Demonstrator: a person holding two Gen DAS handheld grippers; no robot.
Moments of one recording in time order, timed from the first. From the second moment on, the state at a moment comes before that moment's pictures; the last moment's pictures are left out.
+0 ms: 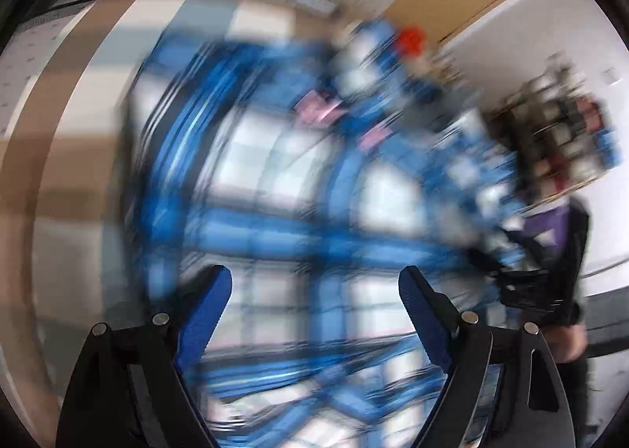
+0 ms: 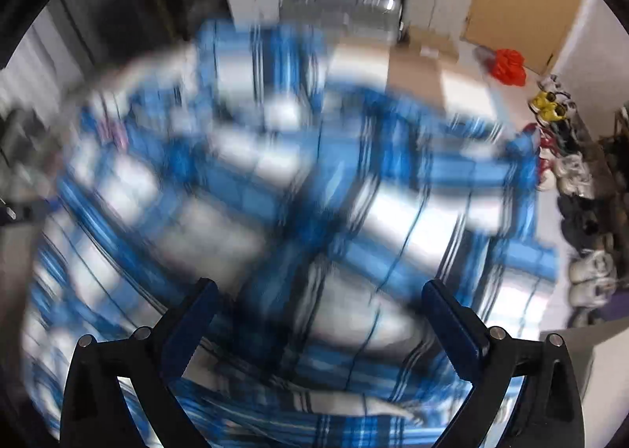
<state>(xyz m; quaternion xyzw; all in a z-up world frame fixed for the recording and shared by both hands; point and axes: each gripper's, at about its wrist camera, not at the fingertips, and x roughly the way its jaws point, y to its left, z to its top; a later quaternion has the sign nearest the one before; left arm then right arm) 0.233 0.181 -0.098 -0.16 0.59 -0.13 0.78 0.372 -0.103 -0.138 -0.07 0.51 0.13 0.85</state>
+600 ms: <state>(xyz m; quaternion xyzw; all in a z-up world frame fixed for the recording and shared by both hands) 0.207 0.147 -0.105 -0.12 0.60 -0.10 0.79 0.331 -0.109 -0.156 -0.04 0.49 0.13 0.86</state>
